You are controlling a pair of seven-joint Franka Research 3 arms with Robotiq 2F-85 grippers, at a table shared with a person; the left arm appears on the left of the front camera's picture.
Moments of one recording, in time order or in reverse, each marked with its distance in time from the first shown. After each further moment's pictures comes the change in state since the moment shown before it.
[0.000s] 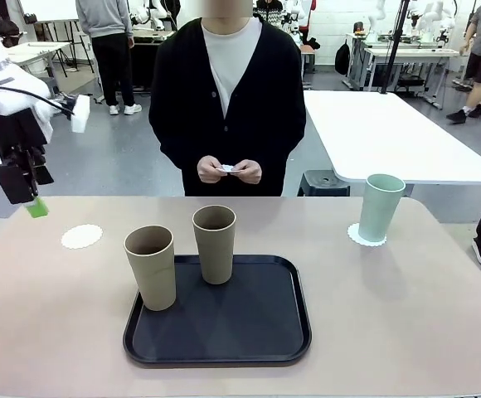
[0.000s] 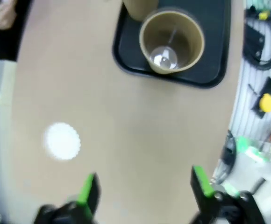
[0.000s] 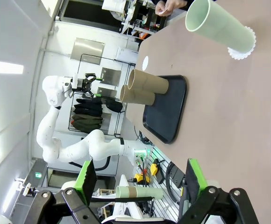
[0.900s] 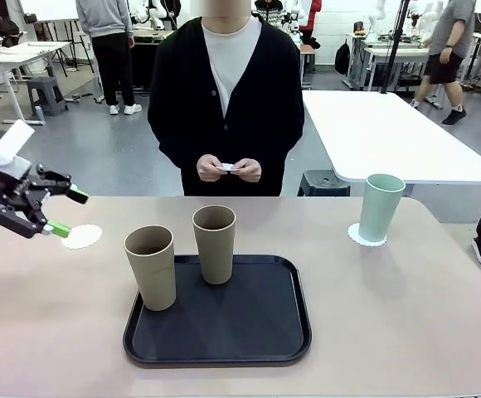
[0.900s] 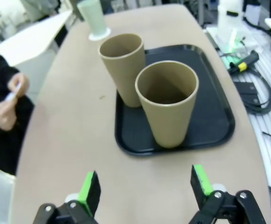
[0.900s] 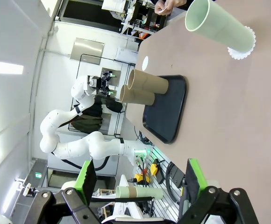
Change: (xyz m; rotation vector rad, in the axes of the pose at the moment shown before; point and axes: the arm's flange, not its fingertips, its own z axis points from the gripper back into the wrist) left arm -0.089 0.038 -0.119 -0.063 -0.722 -0.264; right arm 0.000 0.000 0.000 0.000 0.000 -0.001
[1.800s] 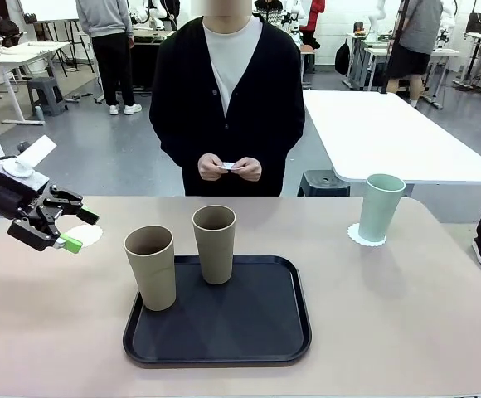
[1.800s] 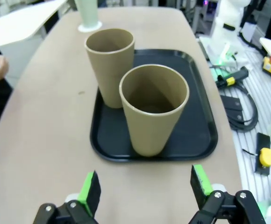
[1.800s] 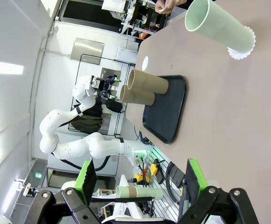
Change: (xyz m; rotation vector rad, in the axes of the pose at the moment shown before) left arm 0.002 -0.008 -0.022 -0.081 0.004 0.151; right arm 0.000 0.000 0.000 0.000 0.000 0.000
